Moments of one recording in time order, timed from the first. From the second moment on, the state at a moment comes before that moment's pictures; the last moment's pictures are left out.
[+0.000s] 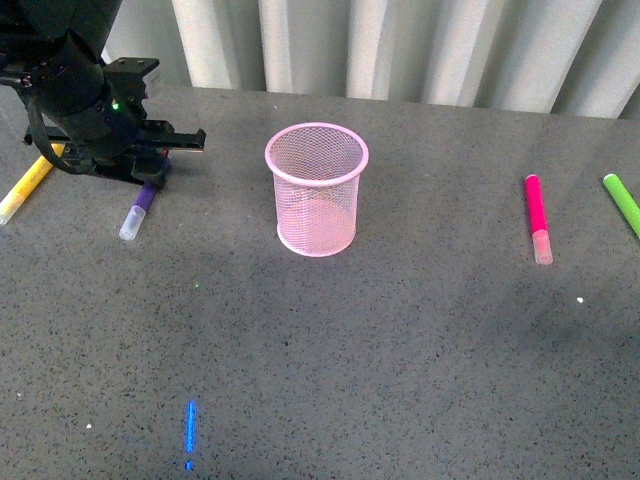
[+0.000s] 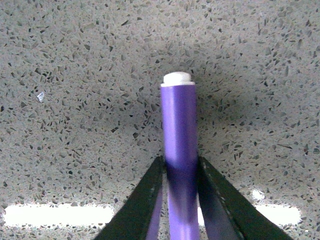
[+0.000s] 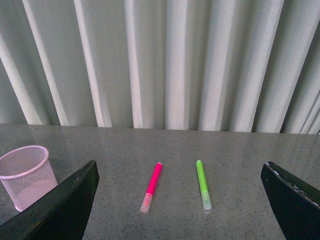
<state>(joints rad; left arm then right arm) -0.07 2.36 1.60 -0.35 0.00 0.01 0.00 0.00 0.02 0.00 0.00 0.00</state>
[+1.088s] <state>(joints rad) -0.34 1.90 0.88 1.10 -0.25 -0.30 0.00 0.00 0.02 0.00 0.00 0.00</state>
